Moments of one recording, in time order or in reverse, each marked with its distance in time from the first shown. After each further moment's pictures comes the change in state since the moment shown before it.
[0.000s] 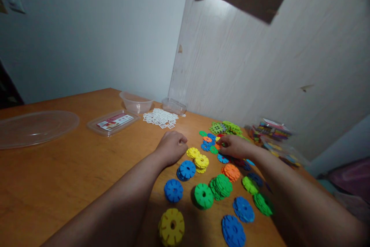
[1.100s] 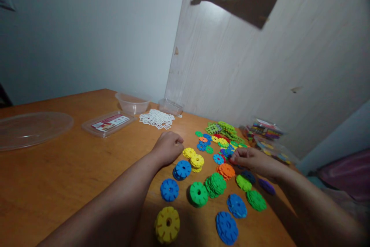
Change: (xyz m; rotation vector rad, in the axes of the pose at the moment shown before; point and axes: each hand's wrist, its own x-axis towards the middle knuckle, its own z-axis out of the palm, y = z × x) left_hand 0.000 0.004 -0.003 0.007 -0.007 0.002; right_hand -0.081 0.013 0.008 0.798 -0.063 0.120
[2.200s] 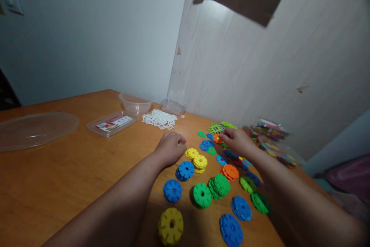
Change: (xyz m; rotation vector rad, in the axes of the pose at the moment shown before) left_hand 0.002 -0.008 0.007 -0.025 0.026 0.013; right_hand 0.061 -0.047 0.013 -0.726 0.461 -0.127
